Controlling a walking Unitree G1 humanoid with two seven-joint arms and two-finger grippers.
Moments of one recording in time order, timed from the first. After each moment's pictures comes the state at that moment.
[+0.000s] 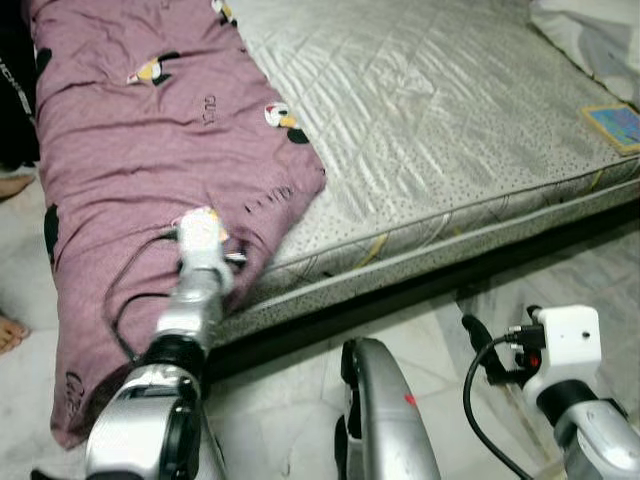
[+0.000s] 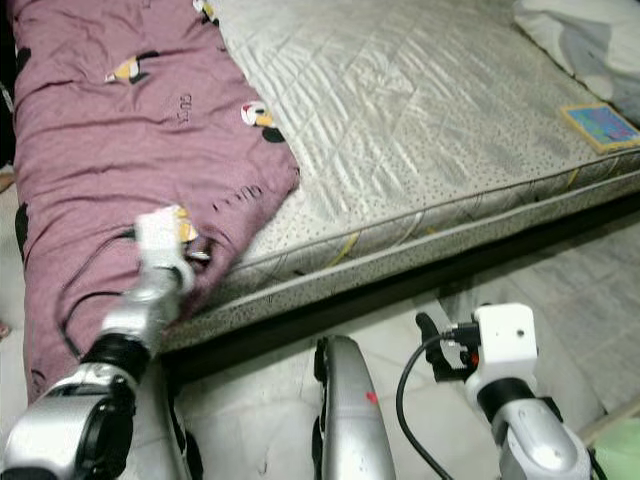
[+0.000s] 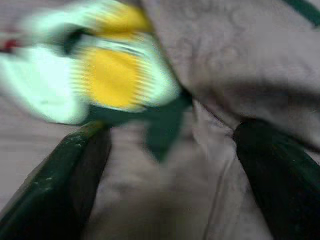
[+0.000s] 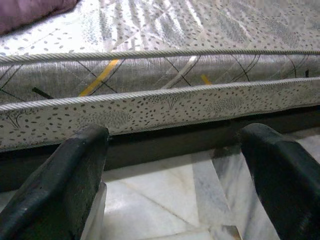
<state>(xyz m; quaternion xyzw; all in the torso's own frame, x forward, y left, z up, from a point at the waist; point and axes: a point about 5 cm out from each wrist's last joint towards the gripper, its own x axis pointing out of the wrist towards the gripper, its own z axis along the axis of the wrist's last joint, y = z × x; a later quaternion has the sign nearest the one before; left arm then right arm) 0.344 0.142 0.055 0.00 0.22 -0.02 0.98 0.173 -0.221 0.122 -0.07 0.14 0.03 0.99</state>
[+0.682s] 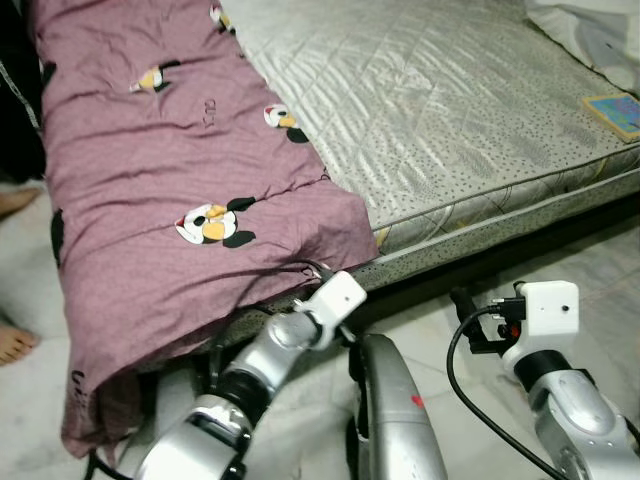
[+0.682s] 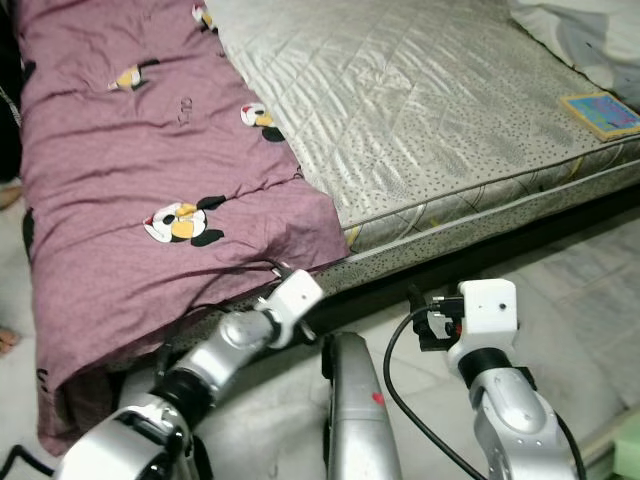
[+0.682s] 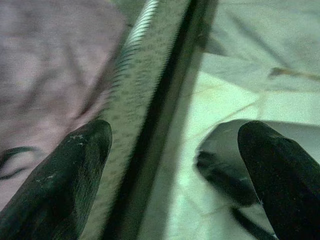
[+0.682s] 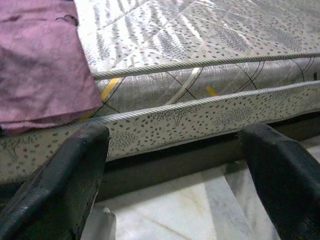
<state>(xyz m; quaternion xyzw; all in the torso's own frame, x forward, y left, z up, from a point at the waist) 0.294 0.026 0.032 0.20 0.18 -0.39 0.88 0.205 -0.211 0.116 -0.05 0.11 0.02 0.99</state>
